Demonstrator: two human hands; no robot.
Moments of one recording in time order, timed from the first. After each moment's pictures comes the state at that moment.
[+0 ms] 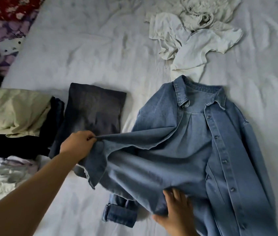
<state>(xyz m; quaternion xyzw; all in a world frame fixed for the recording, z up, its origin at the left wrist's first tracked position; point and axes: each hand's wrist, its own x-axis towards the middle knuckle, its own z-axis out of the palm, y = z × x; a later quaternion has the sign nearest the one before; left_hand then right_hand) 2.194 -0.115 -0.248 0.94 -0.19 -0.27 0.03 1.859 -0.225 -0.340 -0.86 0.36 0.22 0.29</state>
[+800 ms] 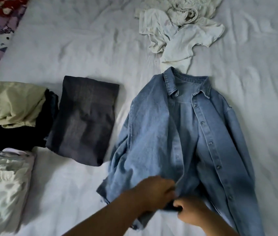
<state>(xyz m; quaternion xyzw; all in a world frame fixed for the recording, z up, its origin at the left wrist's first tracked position) 1.969 -0.173 -0.219 0.68 -0.50 -0.53 0.09 1.800 -0.260 -0.315 -0.88 0.24 0.31 0.25</state>
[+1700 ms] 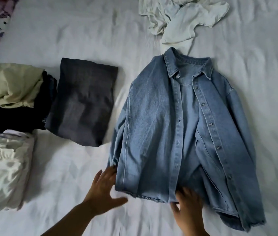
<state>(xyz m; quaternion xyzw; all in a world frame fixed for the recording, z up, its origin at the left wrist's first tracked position) 1.977 0.001 -0.322 0.84 -0.45 -0.27 0.16 1.745 -0.180 -0.345 -0.88 0.41 0.07 0.22</state>
